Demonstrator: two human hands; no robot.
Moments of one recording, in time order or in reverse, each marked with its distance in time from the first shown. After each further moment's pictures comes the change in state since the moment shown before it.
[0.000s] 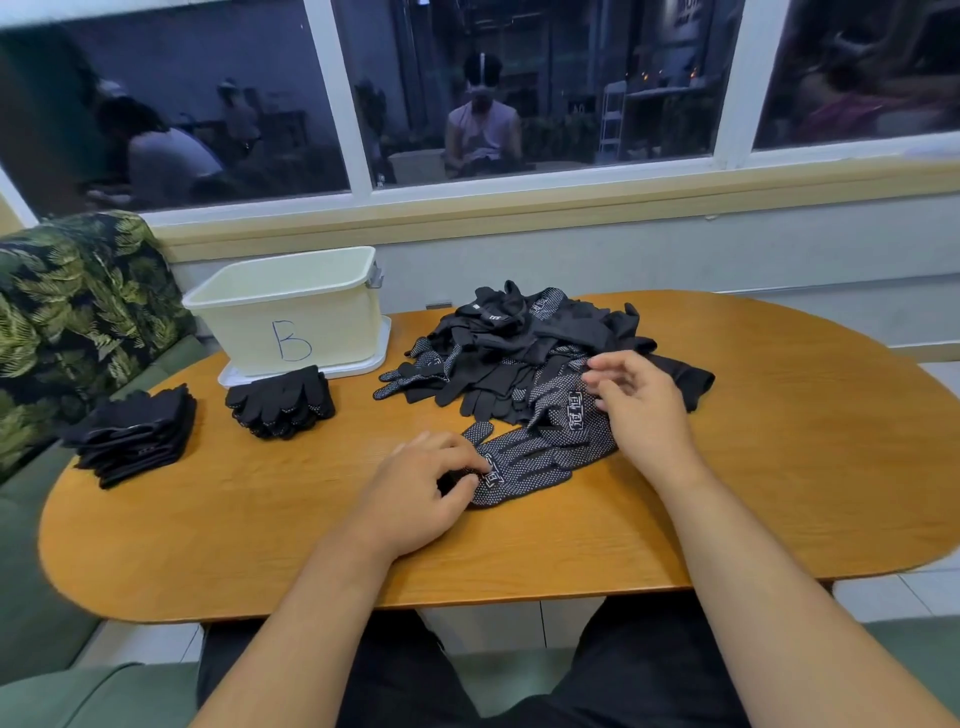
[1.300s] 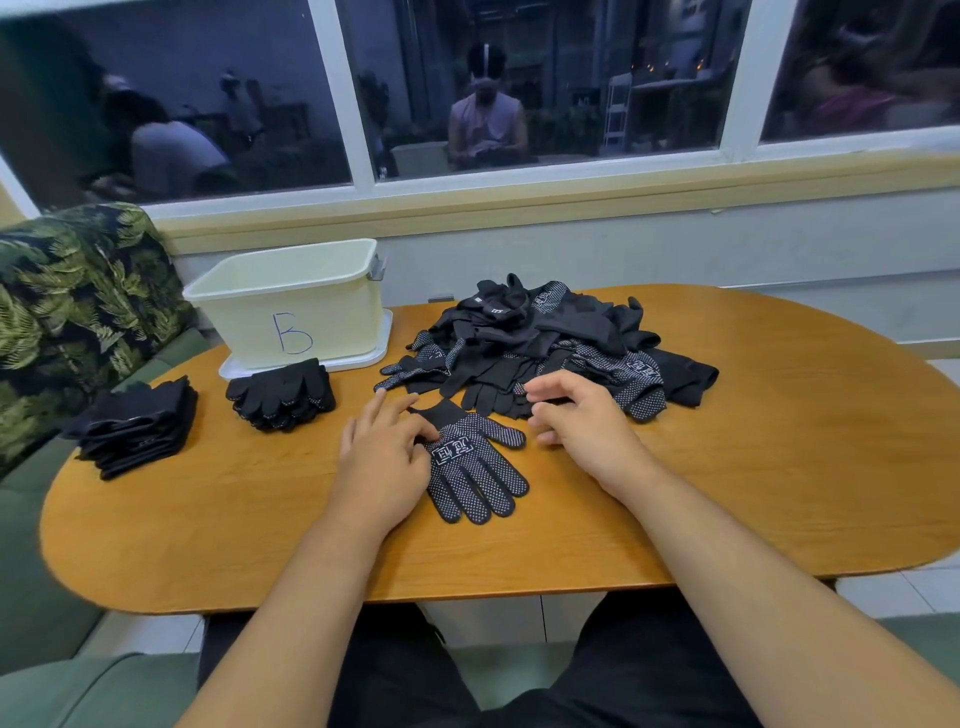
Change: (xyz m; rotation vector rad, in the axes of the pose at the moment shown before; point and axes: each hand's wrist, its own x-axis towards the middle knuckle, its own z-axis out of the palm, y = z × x) left_hand 0.005 -0.019 -0.006 0.094 0.182 -0.349; right_hand -0.015 -0.006 0.044 0.132 -0.322 0.125
